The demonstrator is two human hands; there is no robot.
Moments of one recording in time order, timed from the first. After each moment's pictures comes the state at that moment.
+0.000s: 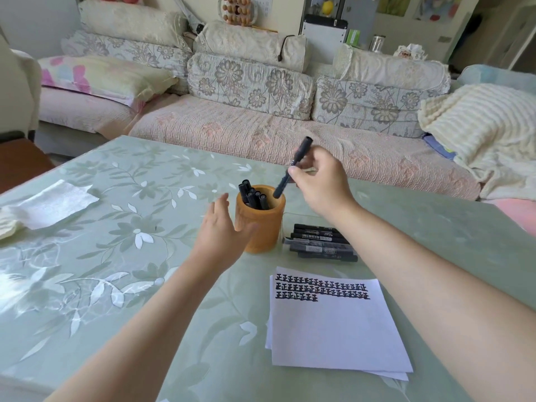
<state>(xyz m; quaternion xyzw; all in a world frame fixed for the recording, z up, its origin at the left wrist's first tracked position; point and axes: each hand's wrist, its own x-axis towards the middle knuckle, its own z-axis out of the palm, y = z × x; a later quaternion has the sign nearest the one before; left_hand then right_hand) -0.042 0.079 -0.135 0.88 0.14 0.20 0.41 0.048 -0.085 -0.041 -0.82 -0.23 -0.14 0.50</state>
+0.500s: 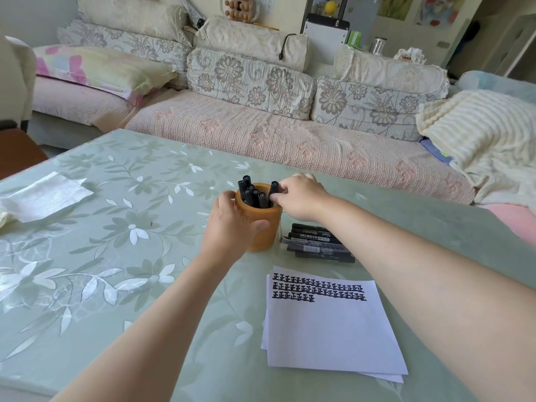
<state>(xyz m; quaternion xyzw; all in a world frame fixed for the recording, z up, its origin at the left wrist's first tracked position) -0.021 0.066 -0.141 0.84 0.15 0.25 0.47 0.069 -0.063 -0.058 -0.97 -0.24 0.00 0.09</state>
